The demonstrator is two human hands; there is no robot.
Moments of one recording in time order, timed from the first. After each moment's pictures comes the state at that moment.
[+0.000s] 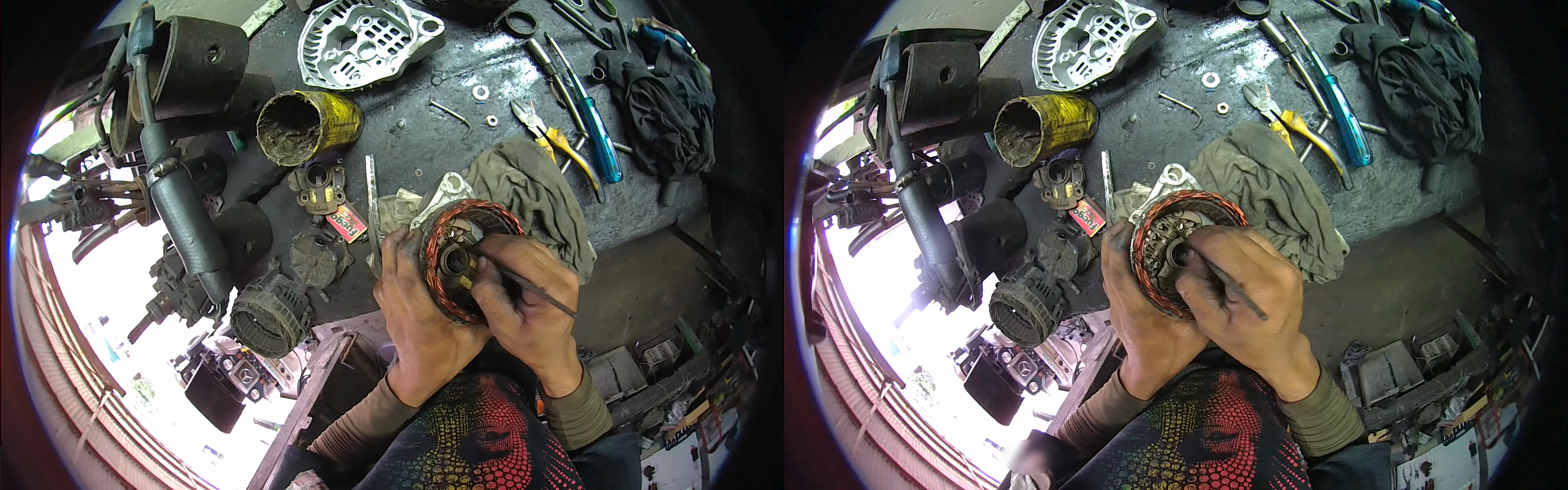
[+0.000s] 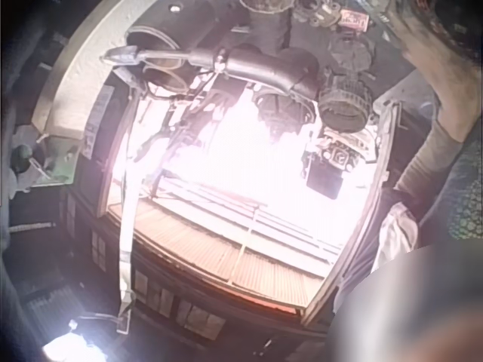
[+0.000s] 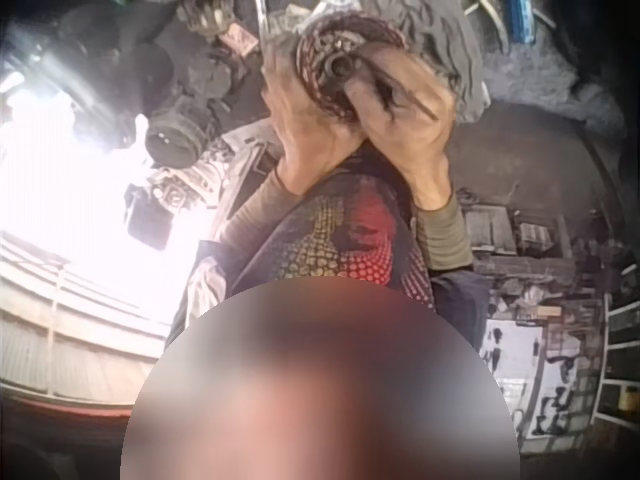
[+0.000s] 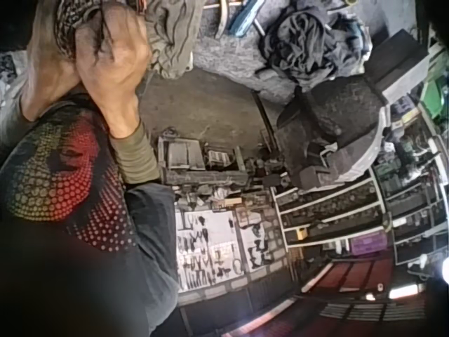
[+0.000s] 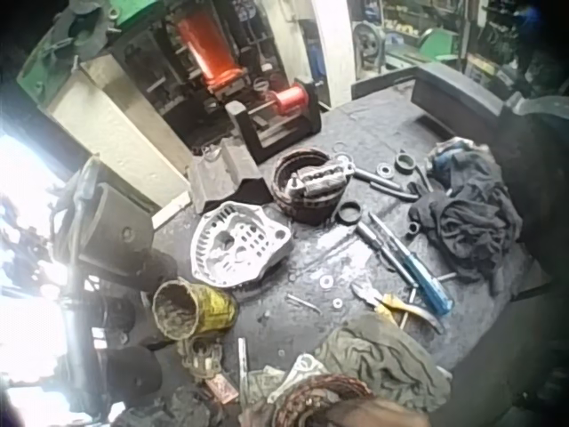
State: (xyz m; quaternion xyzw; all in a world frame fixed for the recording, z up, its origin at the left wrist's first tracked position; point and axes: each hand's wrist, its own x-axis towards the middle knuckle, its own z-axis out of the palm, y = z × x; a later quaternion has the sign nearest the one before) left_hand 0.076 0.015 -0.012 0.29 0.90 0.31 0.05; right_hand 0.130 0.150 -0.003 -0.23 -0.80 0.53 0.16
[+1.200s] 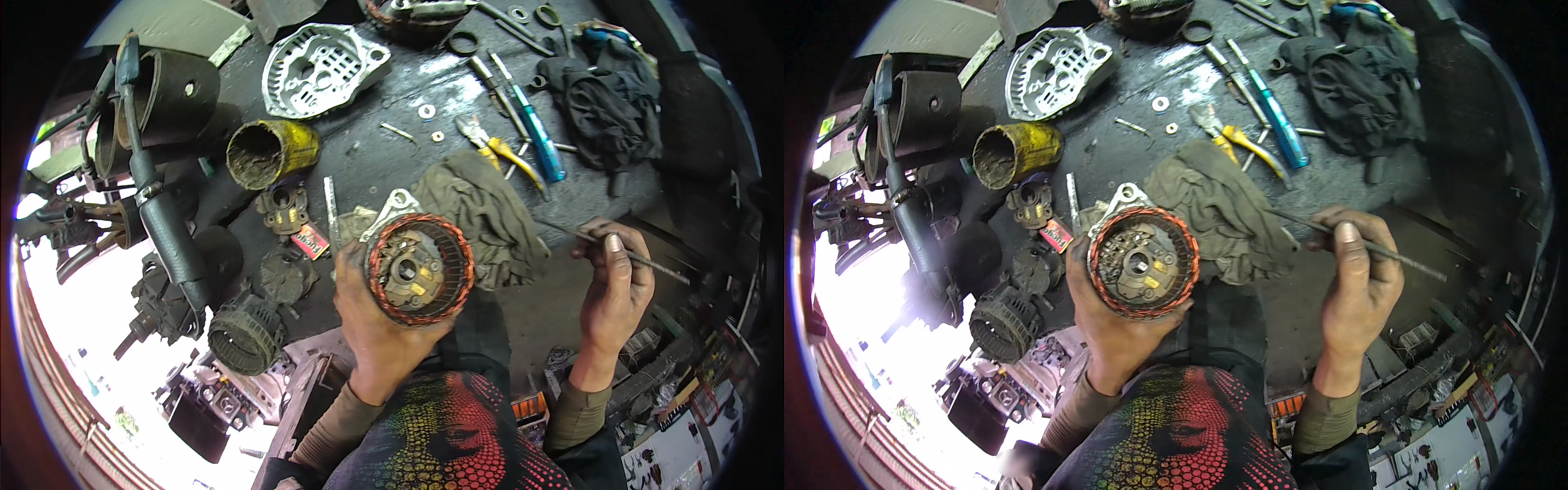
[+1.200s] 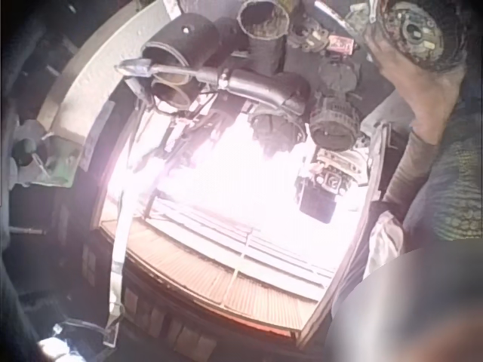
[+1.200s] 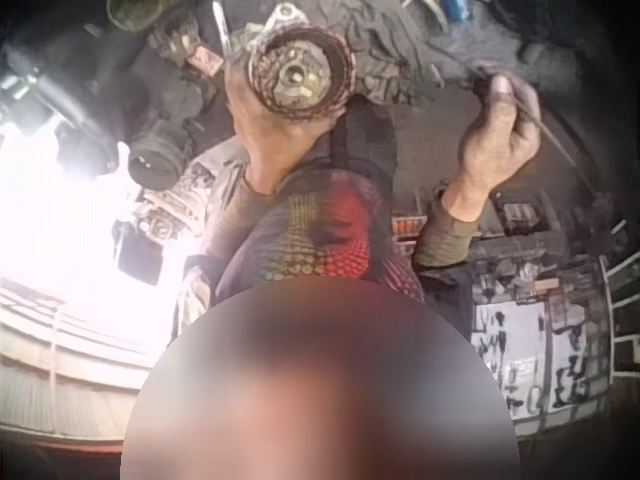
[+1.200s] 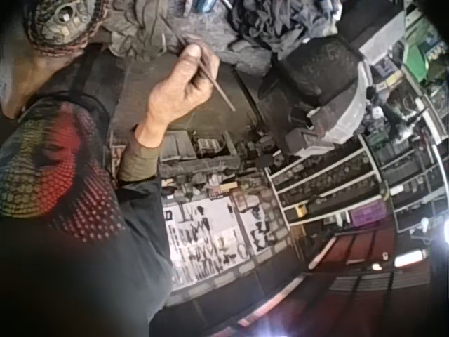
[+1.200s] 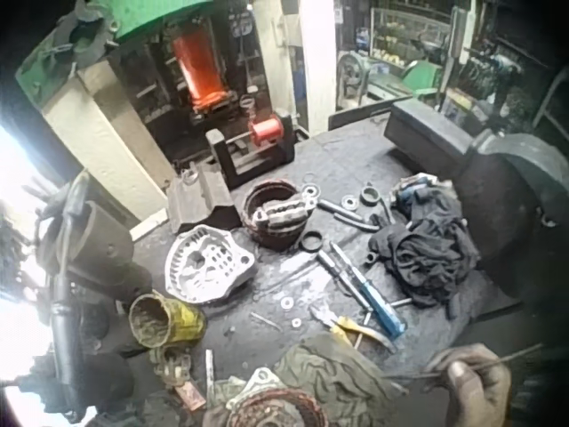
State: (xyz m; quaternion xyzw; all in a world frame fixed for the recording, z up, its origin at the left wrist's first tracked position) left_hand 0.070 0.001 -0.007 0.25 0.89 0.36 0.14; right_hand 0.196 0.228 0.022 -0.40 -0.61 0.61 0.31
